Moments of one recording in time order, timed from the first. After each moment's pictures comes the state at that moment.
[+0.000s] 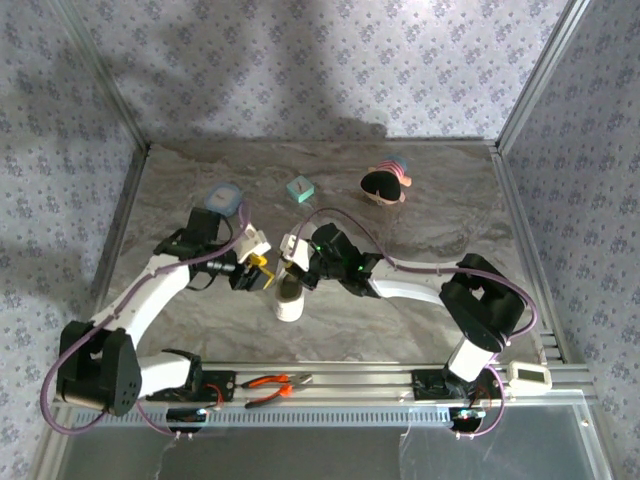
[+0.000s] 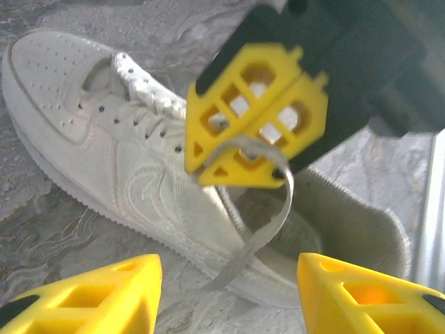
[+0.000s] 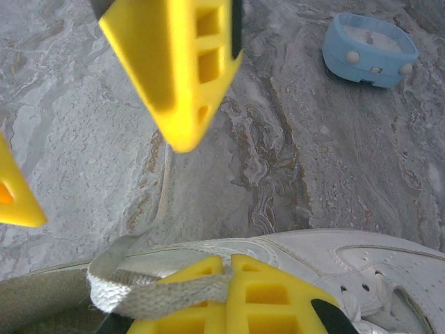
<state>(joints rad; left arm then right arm) -0.27 1.21 0.77 -0.63 0.71 0.61 0.90 1.67 0.92 0.21 -0.21 -0.31</state>
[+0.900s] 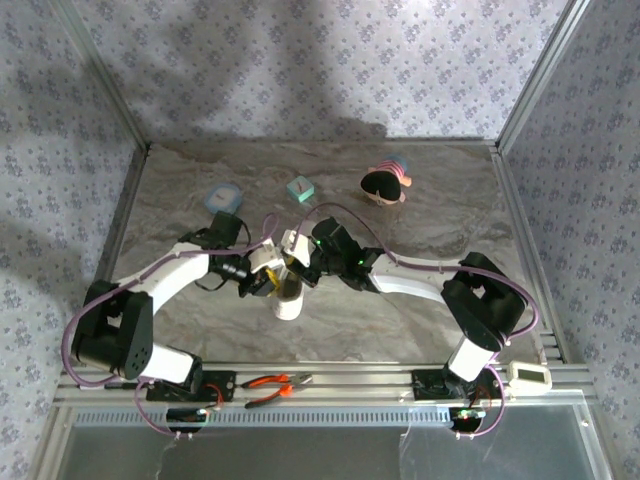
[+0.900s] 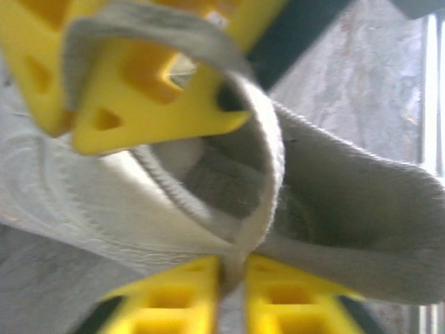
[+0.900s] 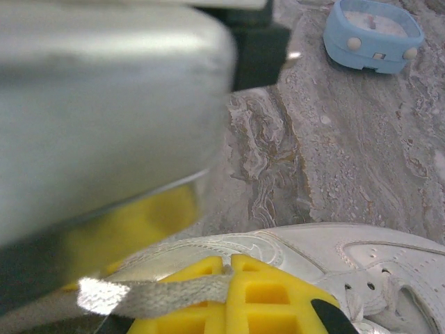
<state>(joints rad) -0.36 1.41 0.81 -0.69 0.72 0.78 0.88 1.67 0.96 0.13 -0.25 -0.29</state>
